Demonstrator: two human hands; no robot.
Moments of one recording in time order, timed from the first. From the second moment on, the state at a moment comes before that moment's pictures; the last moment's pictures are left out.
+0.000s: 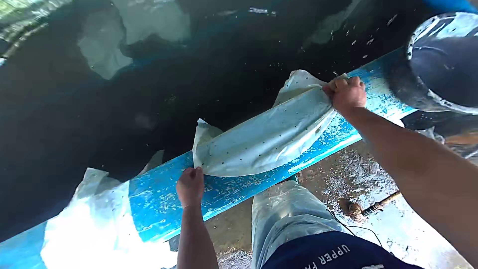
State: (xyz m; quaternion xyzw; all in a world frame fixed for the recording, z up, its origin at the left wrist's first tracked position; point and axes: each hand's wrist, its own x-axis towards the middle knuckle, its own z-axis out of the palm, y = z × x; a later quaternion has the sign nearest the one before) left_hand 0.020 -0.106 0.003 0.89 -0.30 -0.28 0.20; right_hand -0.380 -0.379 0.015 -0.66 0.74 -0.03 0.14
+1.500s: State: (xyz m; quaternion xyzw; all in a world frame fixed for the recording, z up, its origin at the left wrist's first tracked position) left_hand 0.003 -0.117 0.012 0.92 -0.31 -0.21 0.13; right_hand -0.192 -0.218 -0.014 -0.84 0.45 -0.15 0.27
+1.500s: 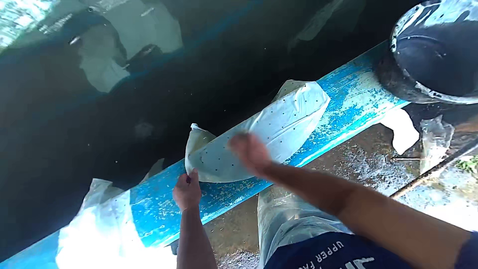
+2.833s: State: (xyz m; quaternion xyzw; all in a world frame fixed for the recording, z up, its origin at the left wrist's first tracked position) left_hand -0.091 -0.049 0.022 0.75 -0.13 -0.51 0.41; right_hand -0.510 -0.332 0.043 -0.80 0.57 -0.11 0.16
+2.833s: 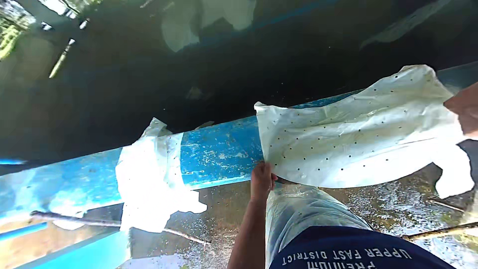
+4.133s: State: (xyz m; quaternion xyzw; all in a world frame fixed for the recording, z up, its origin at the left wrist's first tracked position) left_hand -0.069 -0.049 0.010 0.72 -0.16 -0.56 0.37; right_hand -0.178 -0.202 0.010 -0.82 0.51 -0.07 0.25
